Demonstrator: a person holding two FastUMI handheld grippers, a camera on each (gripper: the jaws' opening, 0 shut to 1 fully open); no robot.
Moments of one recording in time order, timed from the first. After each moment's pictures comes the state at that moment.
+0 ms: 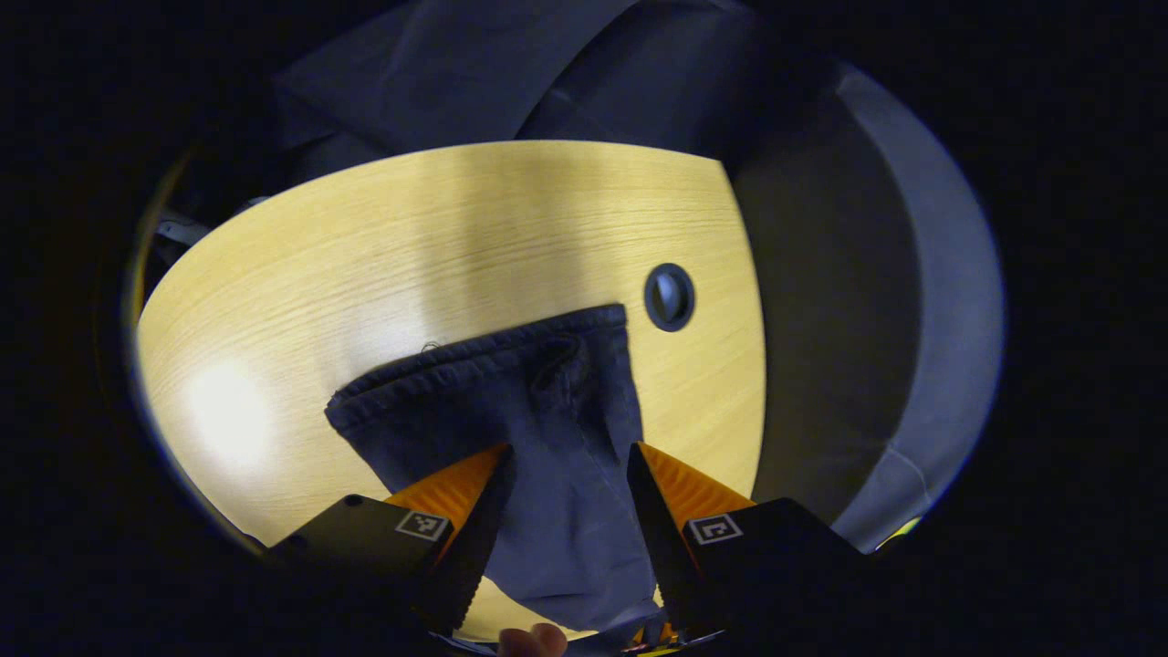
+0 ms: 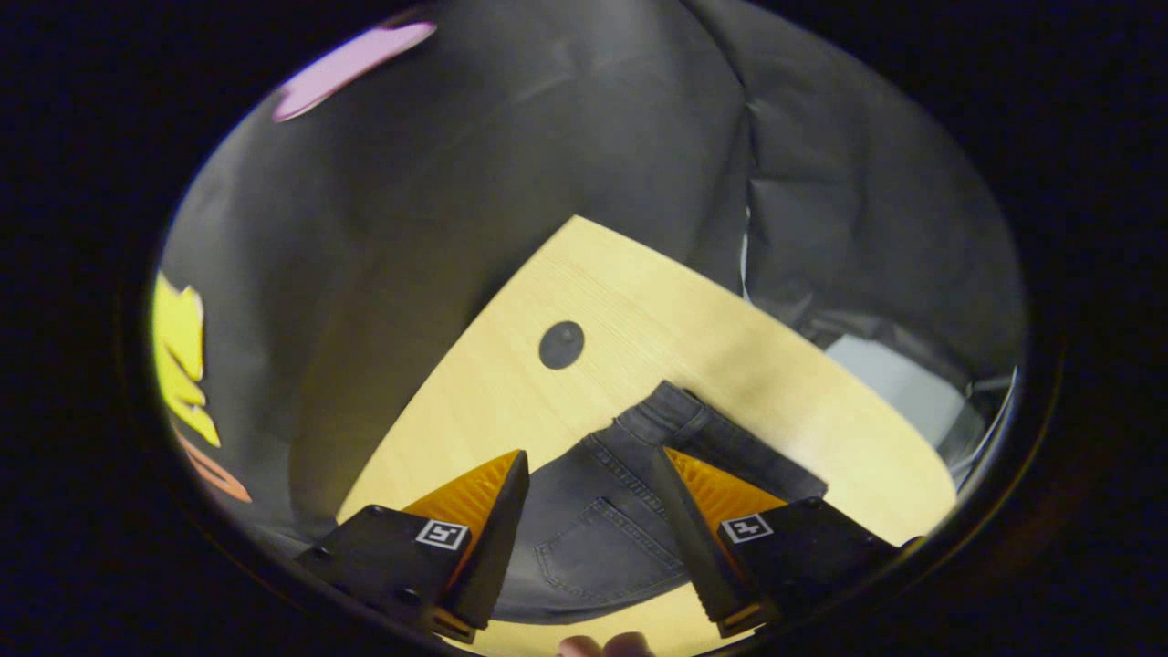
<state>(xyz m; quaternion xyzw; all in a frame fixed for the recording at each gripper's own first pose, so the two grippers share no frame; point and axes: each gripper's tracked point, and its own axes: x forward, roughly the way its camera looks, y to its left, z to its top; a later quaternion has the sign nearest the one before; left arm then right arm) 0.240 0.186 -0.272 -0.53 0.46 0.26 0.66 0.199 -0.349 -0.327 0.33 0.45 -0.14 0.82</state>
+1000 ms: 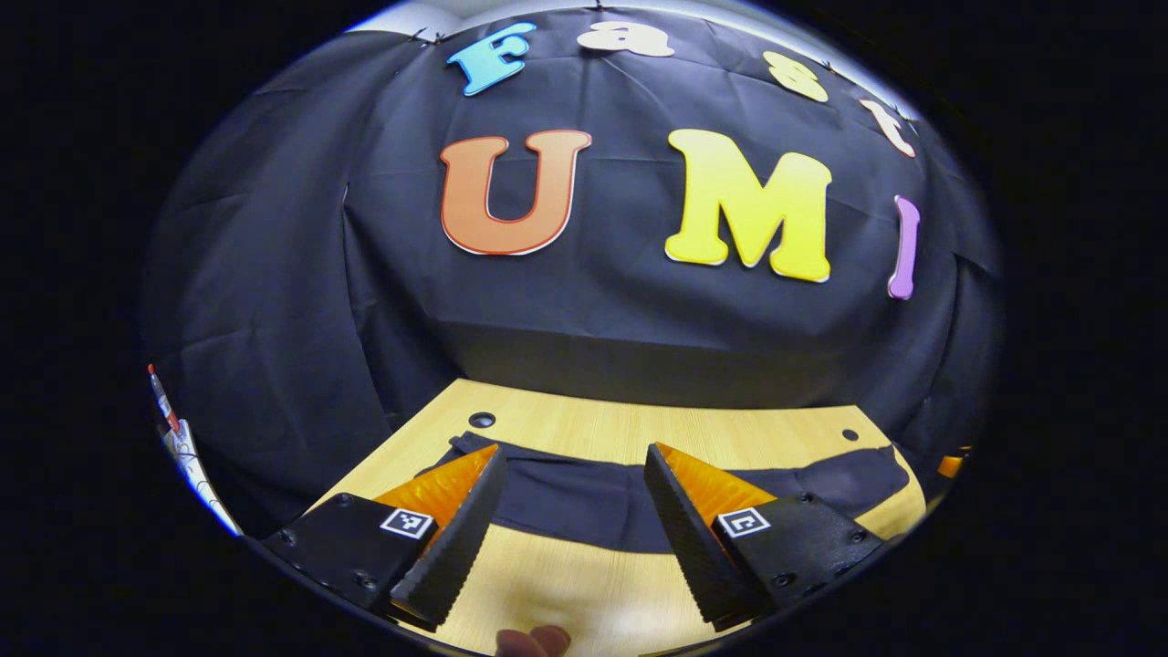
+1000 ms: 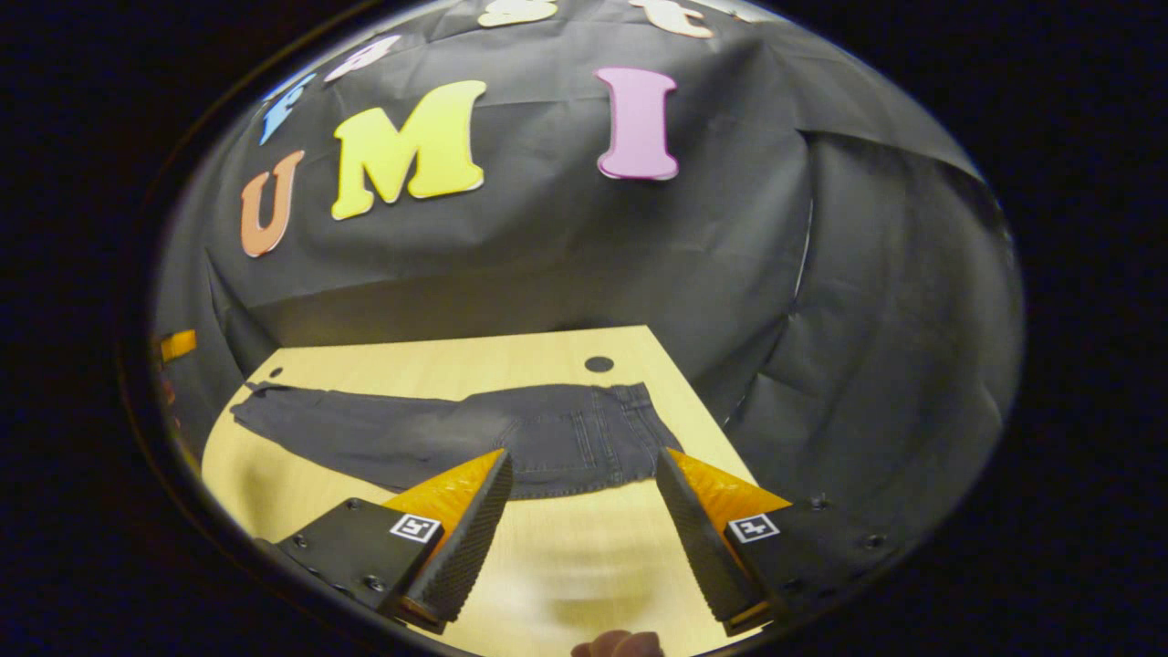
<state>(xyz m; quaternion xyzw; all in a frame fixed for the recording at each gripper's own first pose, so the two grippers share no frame) 0.088 0.026 -0.052 -0.02 0.18 0.08 0.98 -0.001 -0.313 -0.262 0.08 0.29 -0.07 0.95</state>
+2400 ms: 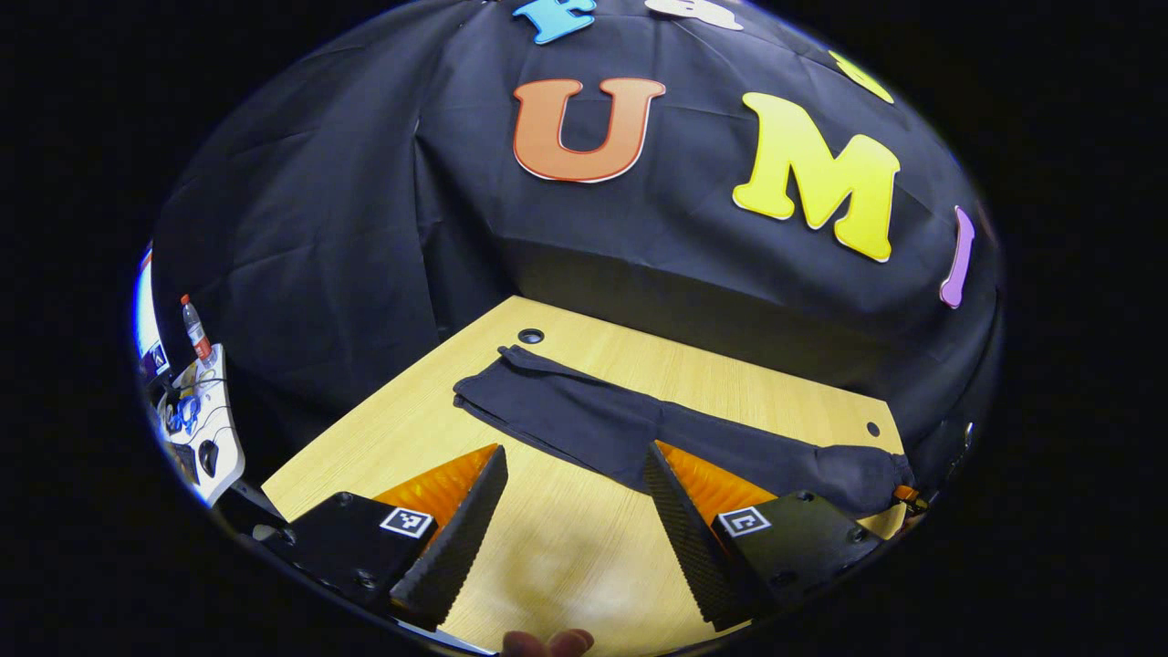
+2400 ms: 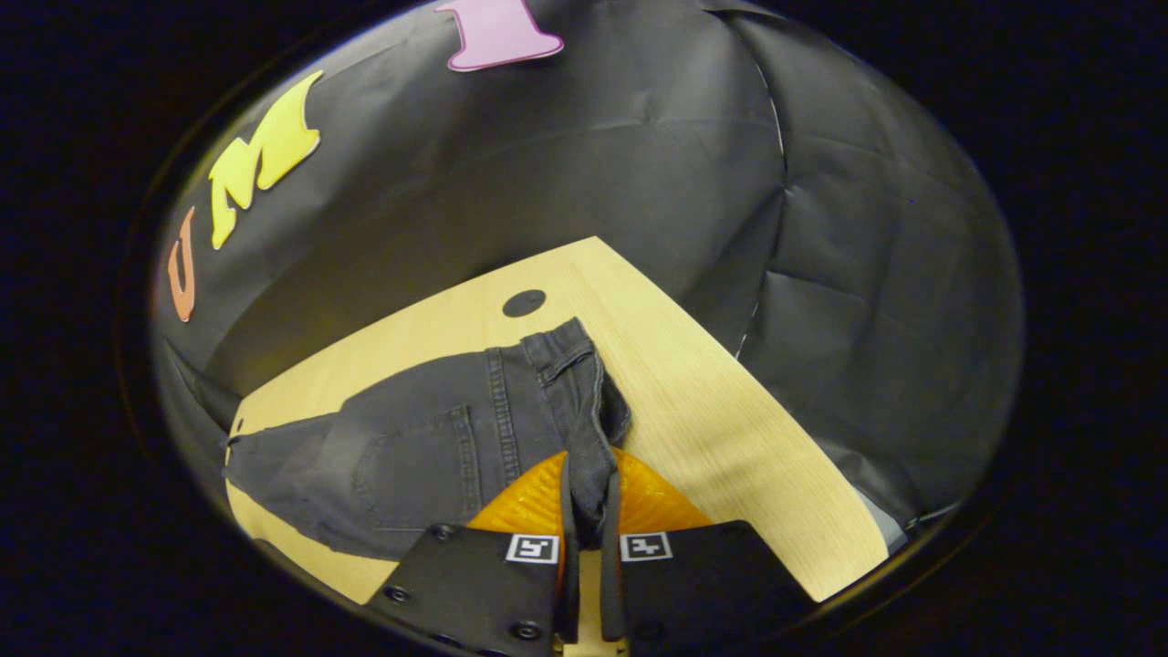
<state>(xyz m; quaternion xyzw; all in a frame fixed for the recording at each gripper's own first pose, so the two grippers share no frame) 0.041 0.042 -0.089 -0.11 0.28 0.18 0.94 0.125 -0.378 -0.391 0.19 0.37 -0.09 0.90</state>
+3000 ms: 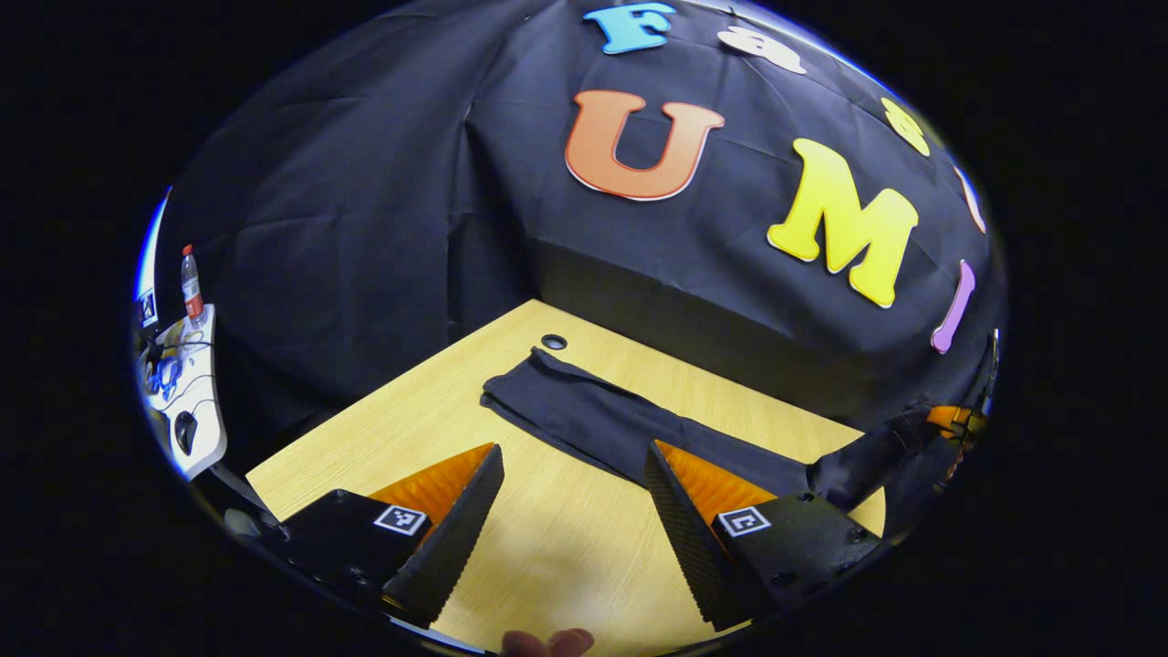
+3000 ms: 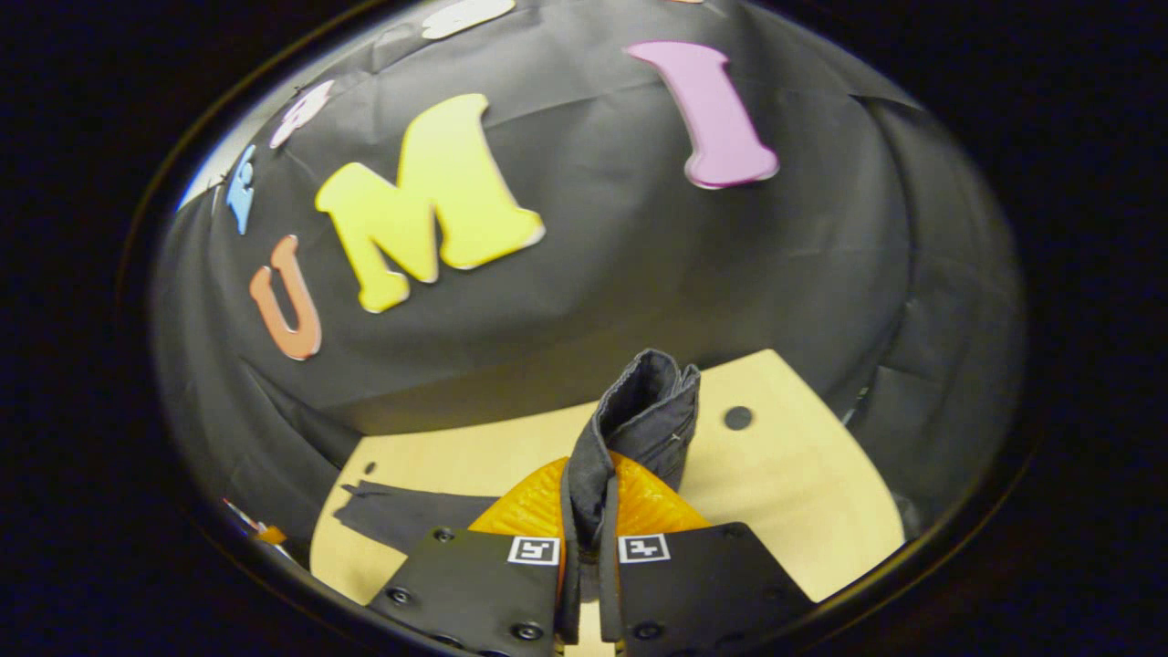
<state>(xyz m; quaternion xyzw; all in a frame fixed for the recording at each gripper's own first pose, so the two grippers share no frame) 0.004 0.112 -0.097 -0.17 0.24 0.17 0.94 0.170 -0.130 -0.156 0.20 0.28 0.07 0.94</state>
